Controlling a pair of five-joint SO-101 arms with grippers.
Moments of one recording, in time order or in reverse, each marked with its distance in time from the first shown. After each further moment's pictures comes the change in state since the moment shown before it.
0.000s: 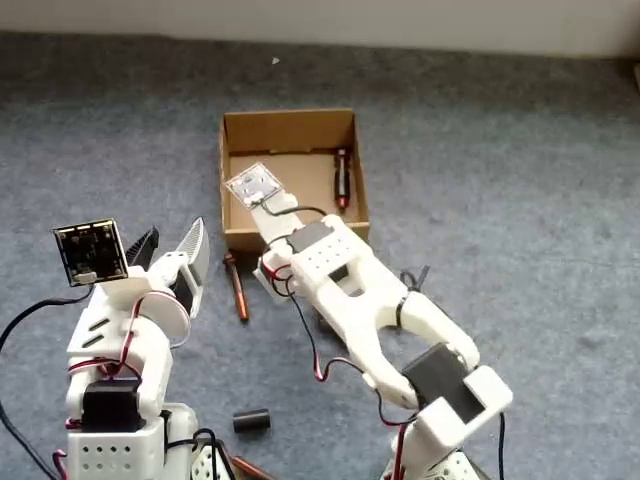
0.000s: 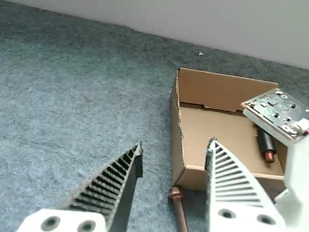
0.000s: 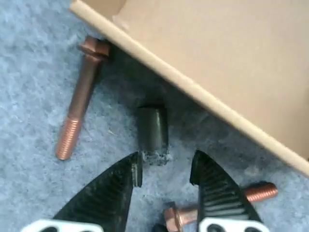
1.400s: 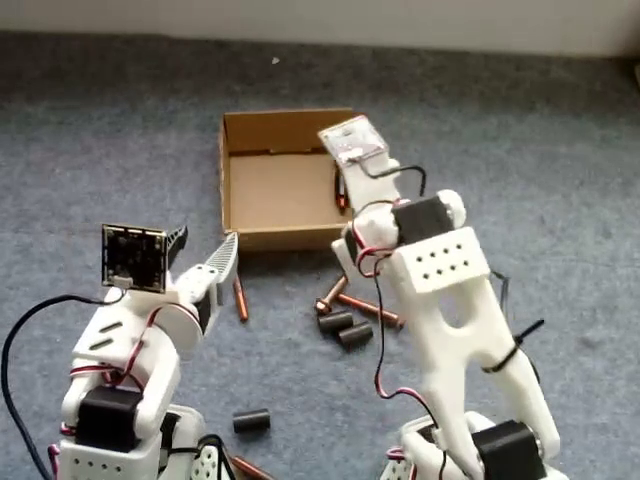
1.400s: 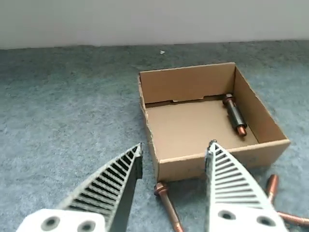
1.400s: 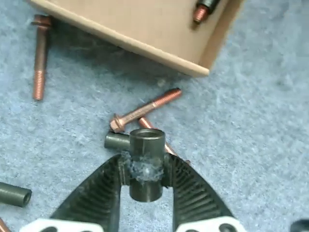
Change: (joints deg) left arm 9.5 0.0 -6.9 6.9 -10.5; right arm 16.6 -28.7 -3.5 31.6 3.1
